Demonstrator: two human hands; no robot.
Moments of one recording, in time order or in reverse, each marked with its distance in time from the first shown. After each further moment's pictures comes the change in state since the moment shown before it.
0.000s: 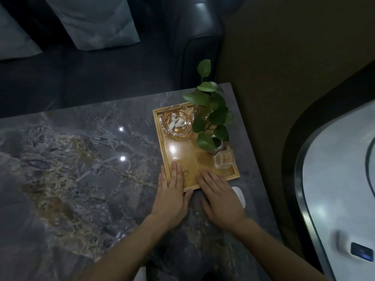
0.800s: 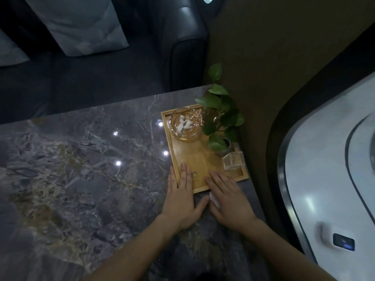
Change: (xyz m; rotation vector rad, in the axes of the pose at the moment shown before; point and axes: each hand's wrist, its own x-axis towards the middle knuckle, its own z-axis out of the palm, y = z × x) left_hand 0.009 0.052 0.002 -0.016 -0.111 0.032; right_hand -0.030 0.040 -0.015 -0.049 -0.046 0.090
